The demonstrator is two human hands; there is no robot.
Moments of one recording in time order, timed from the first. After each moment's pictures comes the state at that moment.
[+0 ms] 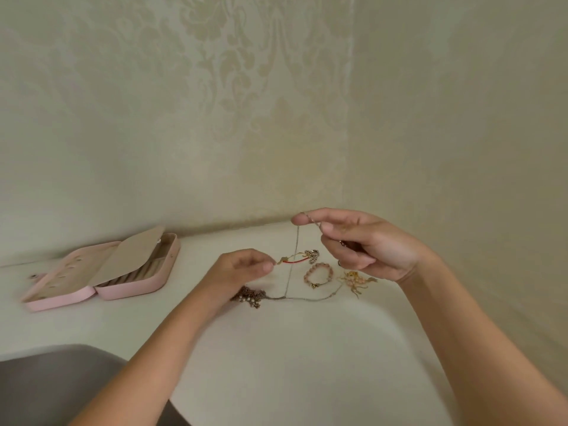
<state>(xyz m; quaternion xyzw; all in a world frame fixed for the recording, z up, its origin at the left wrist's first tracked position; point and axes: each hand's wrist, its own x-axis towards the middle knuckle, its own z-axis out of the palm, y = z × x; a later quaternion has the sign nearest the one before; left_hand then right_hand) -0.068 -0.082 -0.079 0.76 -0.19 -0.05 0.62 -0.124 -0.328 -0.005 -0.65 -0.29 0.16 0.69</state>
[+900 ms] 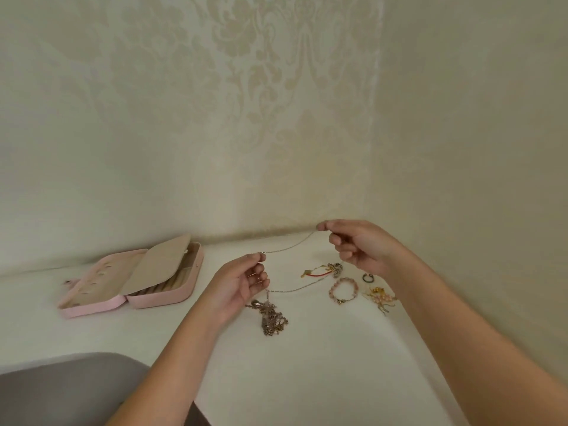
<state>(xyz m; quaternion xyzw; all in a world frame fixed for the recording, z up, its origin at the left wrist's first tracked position) -0.052 -0.059 -0.070 0.53 -0.03 -0.10 0.84 -0.056 -0.296 -0.013 -0.66 -0.03 0.08 0.75</state>
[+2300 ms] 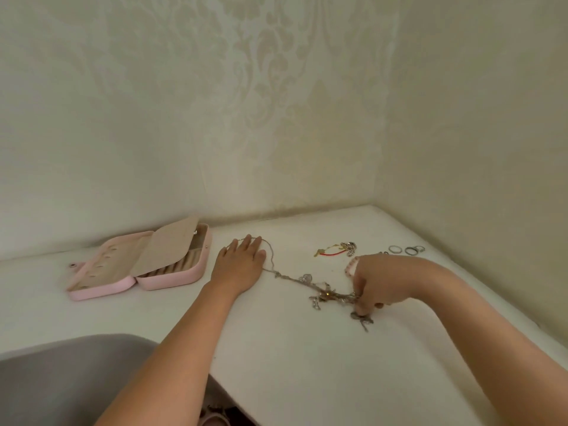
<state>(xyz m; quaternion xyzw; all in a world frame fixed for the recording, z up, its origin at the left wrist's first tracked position) -0.001 -0.032 -0.109 0.99 -0.09 0.01 0.11 -0.116 -0.269 -0.025 -0.97 -0.08 0.20 0.08</state>
